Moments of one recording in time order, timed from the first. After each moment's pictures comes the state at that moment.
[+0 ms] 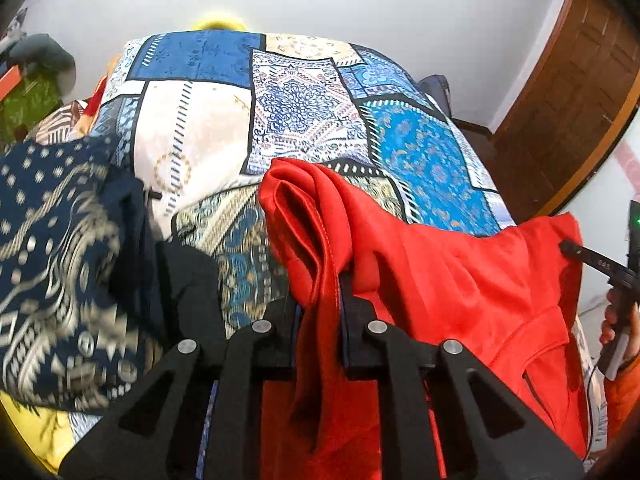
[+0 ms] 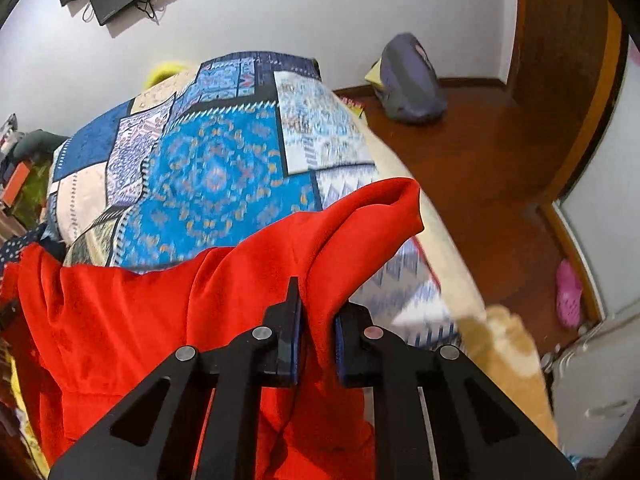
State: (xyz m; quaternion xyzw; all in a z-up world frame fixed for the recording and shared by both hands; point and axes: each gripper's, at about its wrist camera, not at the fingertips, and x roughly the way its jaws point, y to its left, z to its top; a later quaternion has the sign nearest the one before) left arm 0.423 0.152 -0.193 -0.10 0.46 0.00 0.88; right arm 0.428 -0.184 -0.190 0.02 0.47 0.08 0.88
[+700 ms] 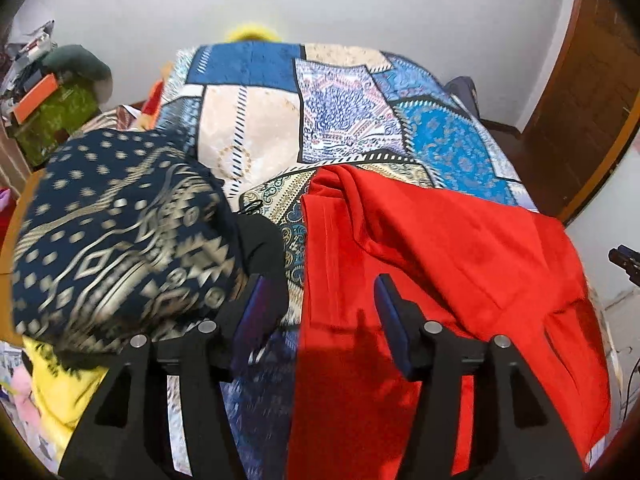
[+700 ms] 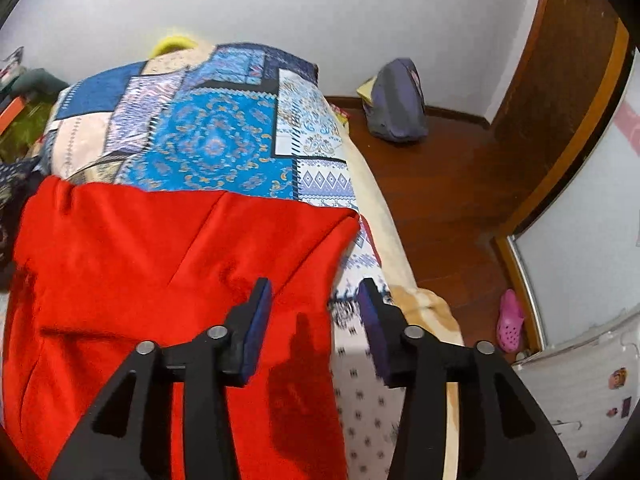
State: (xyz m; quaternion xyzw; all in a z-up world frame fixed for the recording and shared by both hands) left arm 0.344 0.163 -0.164 -0.07 0.45 0.06 0.89; right arm 0.340 -0.200 -0.142 -0.09 0.45 0.07 0.89
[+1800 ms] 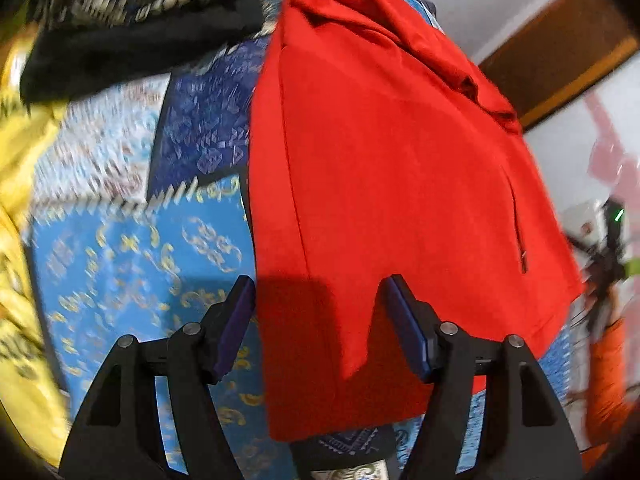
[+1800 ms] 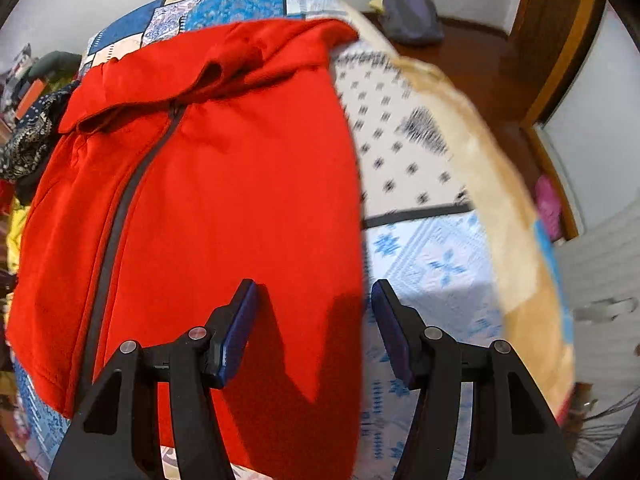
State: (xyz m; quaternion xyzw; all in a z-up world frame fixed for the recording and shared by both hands) left arm 0.151 0.149 -0.255 -0.20 0.57 -0.07 0.79; right arm 0.203 -0.255 -0.233 0.00 0.56 0.12 0.82
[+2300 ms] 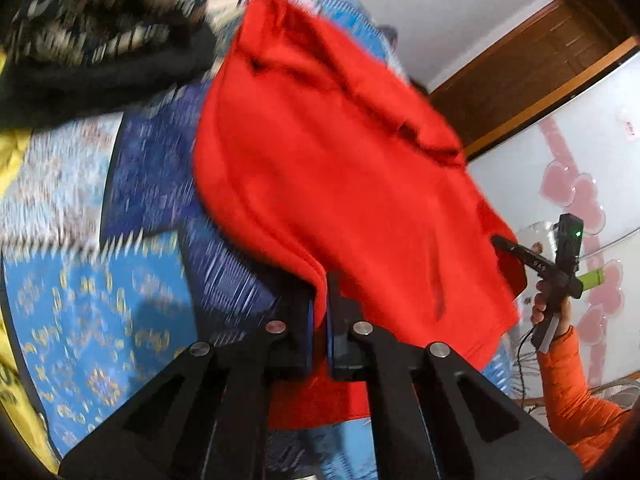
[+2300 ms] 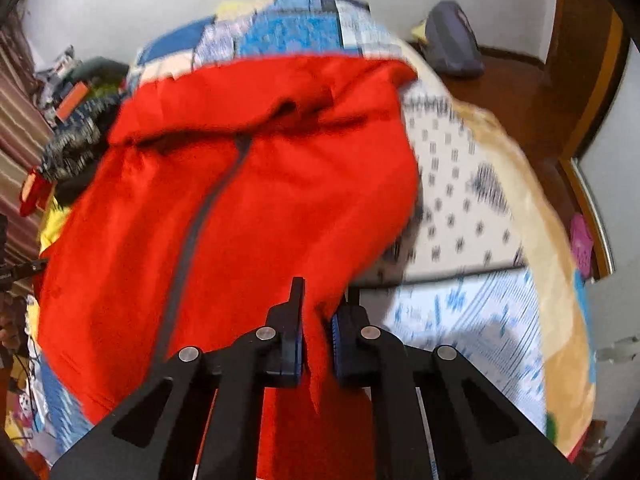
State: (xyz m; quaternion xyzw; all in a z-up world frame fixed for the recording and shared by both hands) left arm 0.174 0.138 -0.208 -0.23 0.51 -0.13 0.82; right arm 0.216 -0.225 -0.193 0.00 0.50 0.19 0.84
